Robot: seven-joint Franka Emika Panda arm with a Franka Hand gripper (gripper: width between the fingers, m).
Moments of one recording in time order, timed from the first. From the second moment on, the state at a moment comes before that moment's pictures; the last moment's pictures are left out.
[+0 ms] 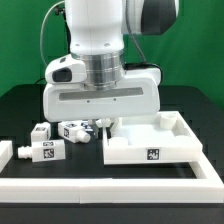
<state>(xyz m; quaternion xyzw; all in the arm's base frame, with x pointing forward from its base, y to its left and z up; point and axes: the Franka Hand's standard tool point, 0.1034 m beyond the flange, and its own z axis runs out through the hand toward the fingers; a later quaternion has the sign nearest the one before) 0.552 -0.024 0.051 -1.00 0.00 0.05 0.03</state>
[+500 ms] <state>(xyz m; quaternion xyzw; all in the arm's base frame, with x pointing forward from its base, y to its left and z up) 0.561 -0.037 0.037 -1.00 0.01 0.06 0.03</state>
